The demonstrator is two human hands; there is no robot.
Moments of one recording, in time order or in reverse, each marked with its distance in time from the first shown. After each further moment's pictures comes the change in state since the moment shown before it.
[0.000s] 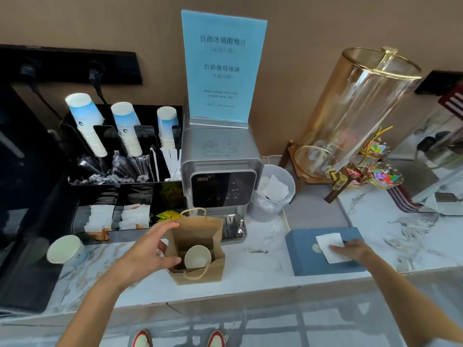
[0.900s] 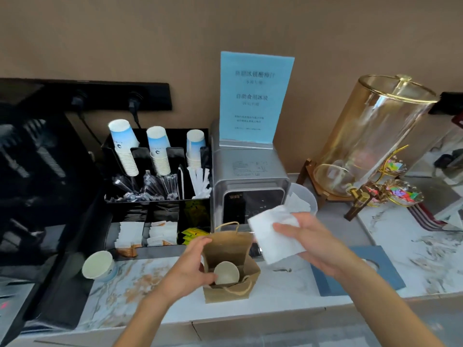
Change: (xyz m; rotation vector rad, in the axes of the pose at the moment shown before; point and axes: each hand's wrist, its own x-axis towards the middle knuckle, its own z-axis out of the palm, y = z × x) left_hand -0.005 0.019 0.003 0.023 -0.019 0.010; right_hand -0.254 -0.199 0.026 0.716 -0.466 -0.570
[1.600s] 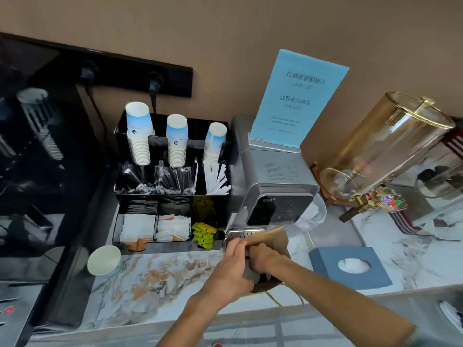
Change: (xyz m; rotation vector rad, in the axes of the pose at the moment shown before) left_hand 0.006 0.002 0.009 -0.027 -0.139 0.099; right_hand 0.112 0.073 0.126 -1.449 -0.187 0.422
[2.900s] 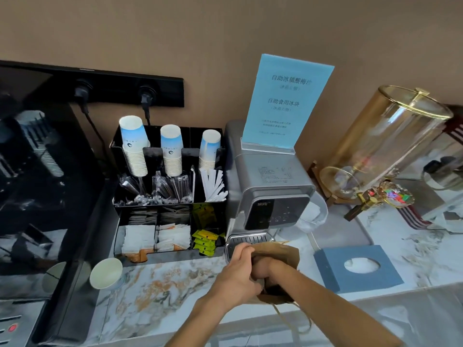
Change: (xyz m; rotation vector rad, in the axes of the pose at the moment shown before) left_hand 0.015 0.008 0.010 0.057 -0.053 -0.002; right_hand -0.038 0.000 -0.005 -0.042 0.069 -0.049
